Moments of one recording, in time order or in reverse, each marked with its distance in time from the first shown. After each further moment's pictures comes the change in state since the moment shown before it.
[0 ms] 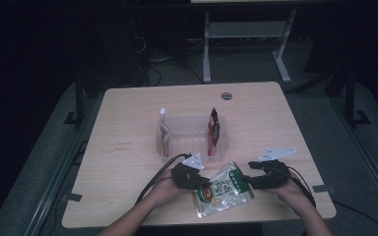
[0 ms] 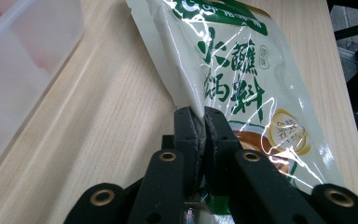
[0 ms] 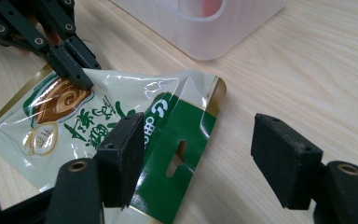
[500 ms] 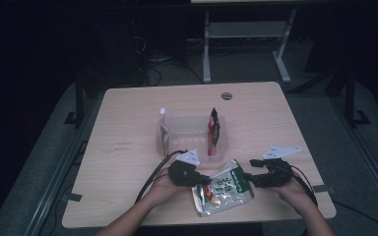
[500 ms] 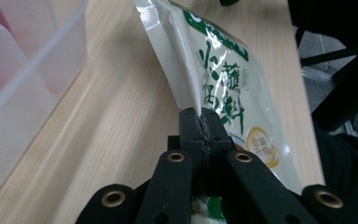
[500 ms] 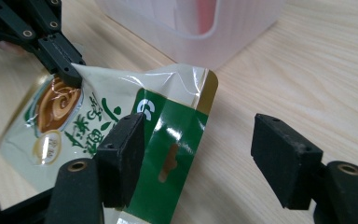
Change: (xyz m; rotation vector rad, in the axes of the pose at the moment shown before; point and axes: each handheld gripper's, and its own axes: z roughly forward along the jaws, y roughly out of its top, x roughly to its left) left arm -0.001 0.006 -0.020 -0.087 -0.046 -0.031; right arm -0.004 0.001 -0.008 -0.045 0.023 0.039
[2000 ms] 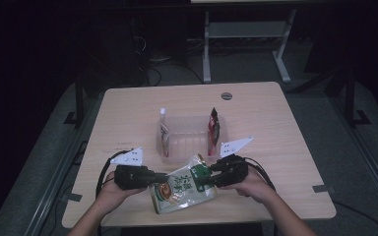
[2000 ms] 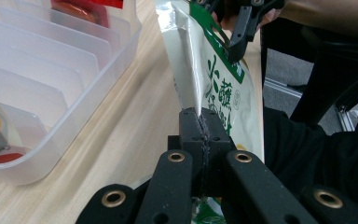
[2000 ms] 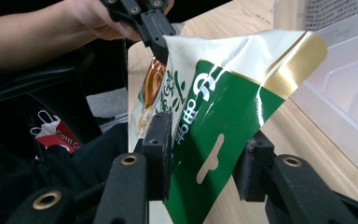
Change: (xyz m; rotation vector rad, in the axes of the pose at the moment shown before) left arm -0.016 -0.045 -0.133 -0.142 0.067 0.004; right arm 0.067 0.066 0.065 -0.043 0.535 -0.162
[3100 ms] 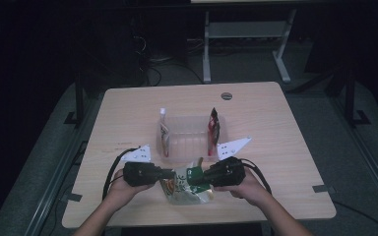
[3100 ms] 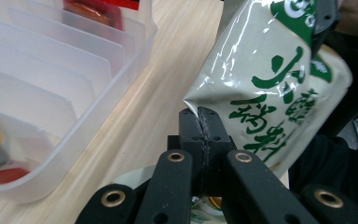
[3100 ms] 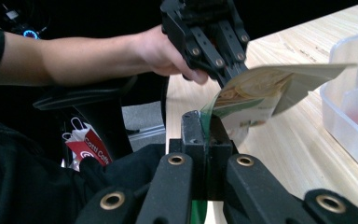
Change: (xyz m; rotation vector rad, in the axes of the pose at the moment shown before) left arm 0.007 0.004 0.023 0.002 0.039 -0.015; right arm 0.019 0.014 0.004 -0.085 0.130 -0.069
